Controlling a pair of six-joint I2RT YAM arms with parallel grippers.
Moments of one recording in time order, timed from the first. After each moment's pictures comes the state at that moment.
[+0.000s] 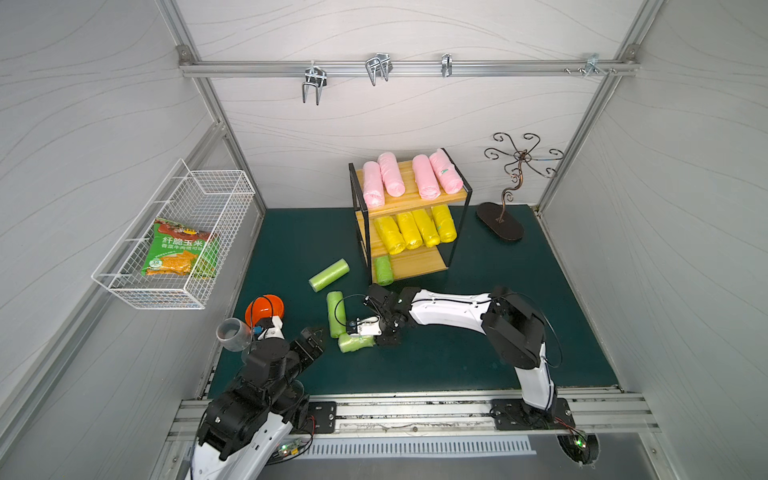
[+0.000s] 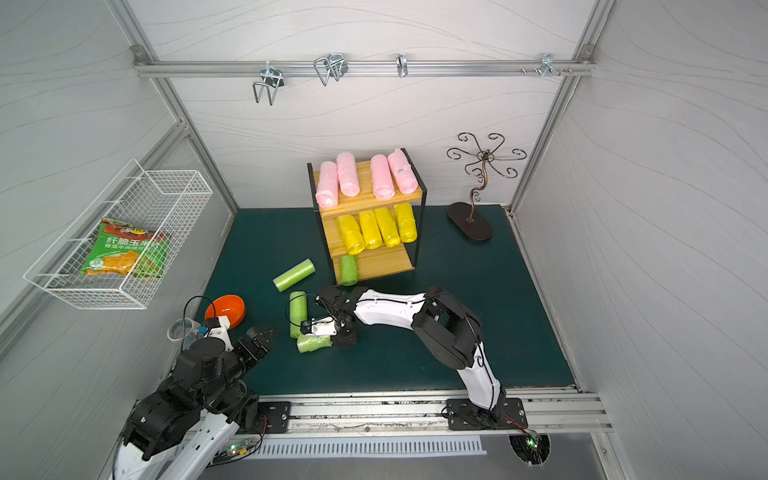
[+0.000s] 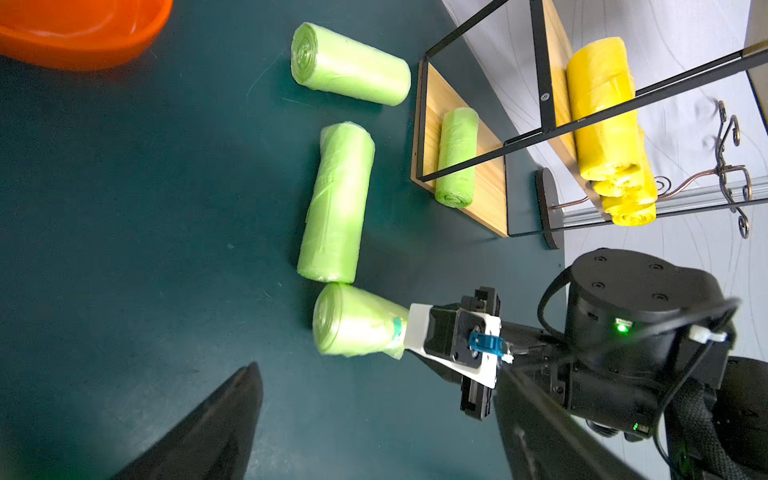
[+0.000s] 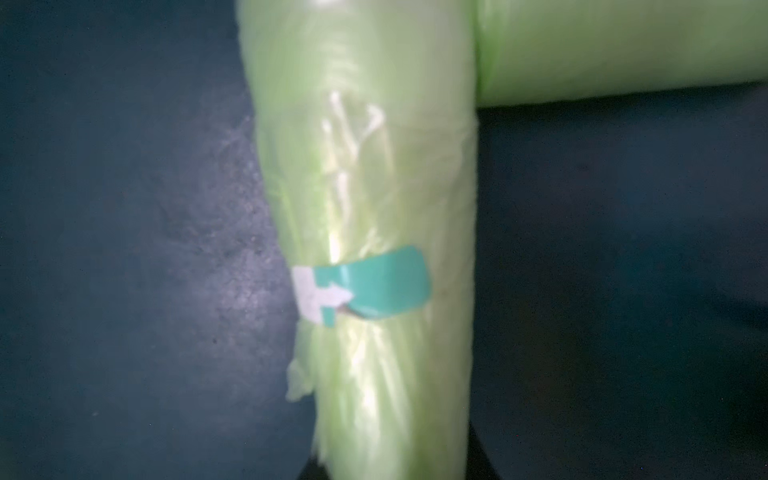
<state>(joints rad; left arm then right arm) -0.42 0.12 0.57 -1.08 -0.10 -1.04 1.12 2.03 1.42 -0.61 -0.15 -0.61</state>
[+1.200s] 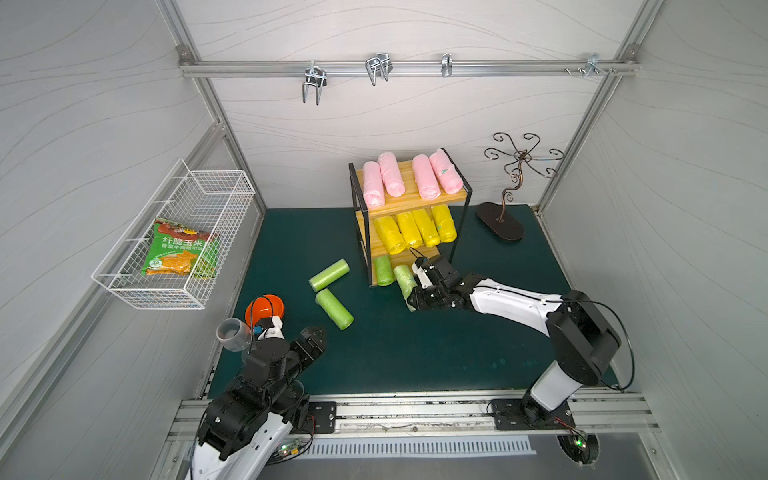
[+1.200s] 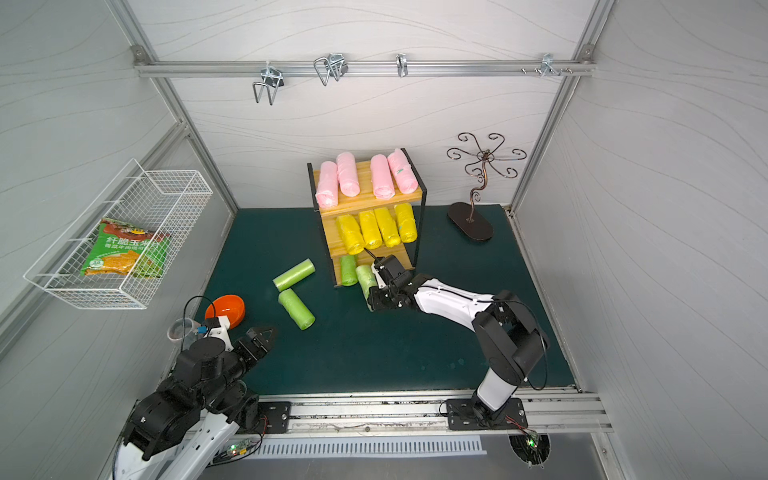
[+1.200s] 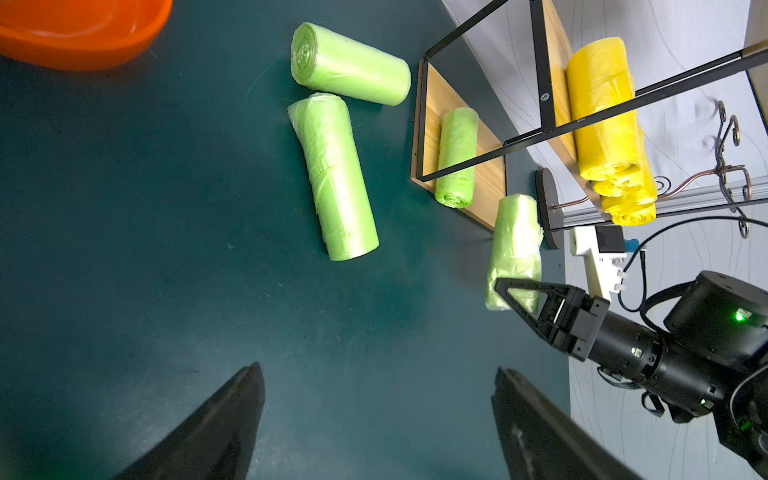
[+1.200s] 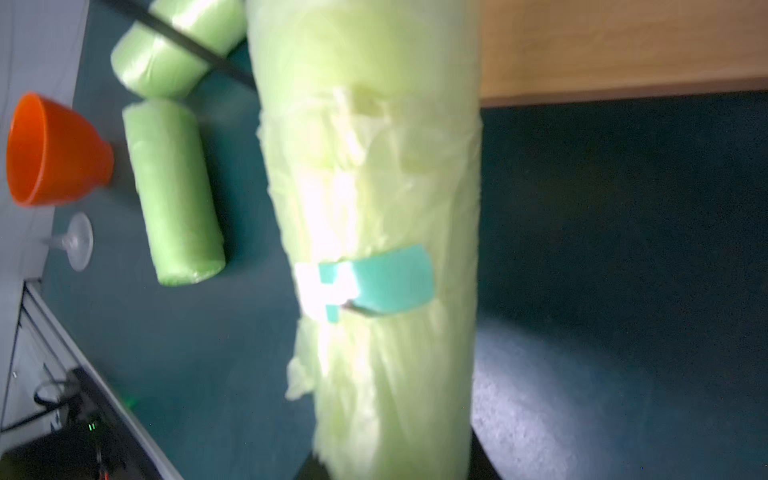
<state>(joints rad) -0.42 0.12 0.57 -1.08 -0.10 -1.04 0.77 1.67 1.04 -0.29 -0.19 0.54</state>
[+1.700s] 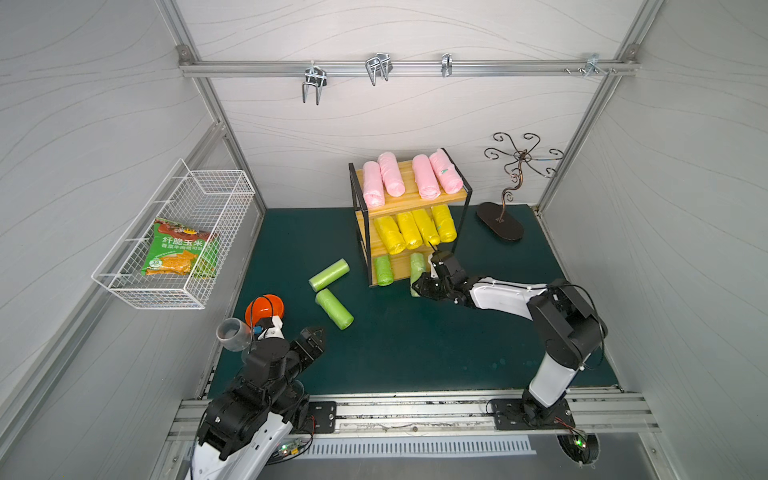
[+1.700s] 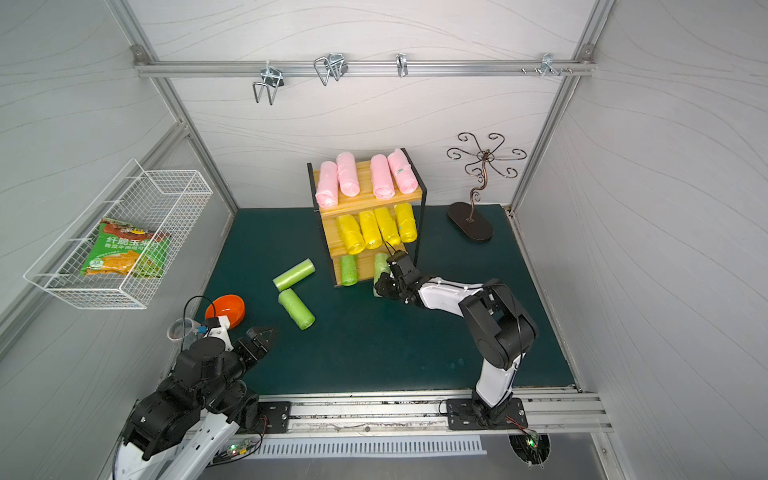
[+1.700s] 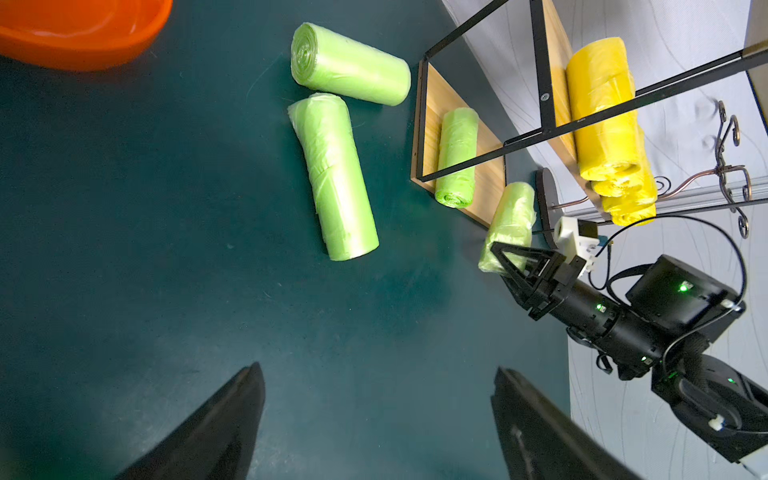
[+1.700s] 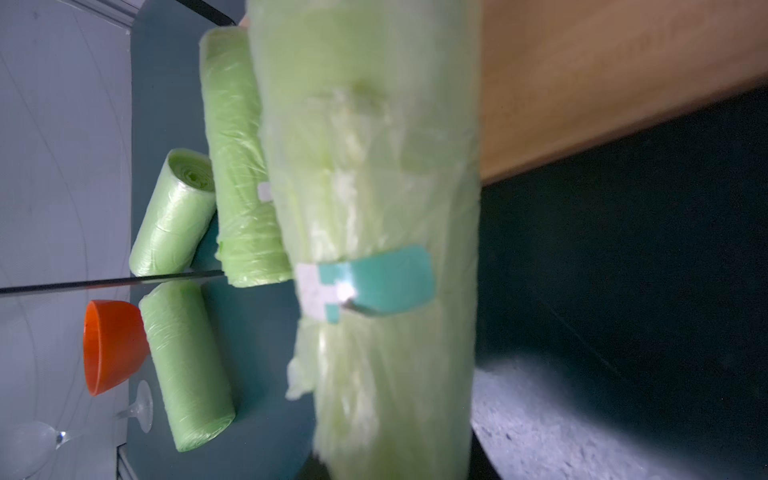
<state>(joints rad) -0.42 0.12 0.57 -1.08 -0.10 -1.04 0.68 1.75 0.92 0.05 -0.21 0.82</state>
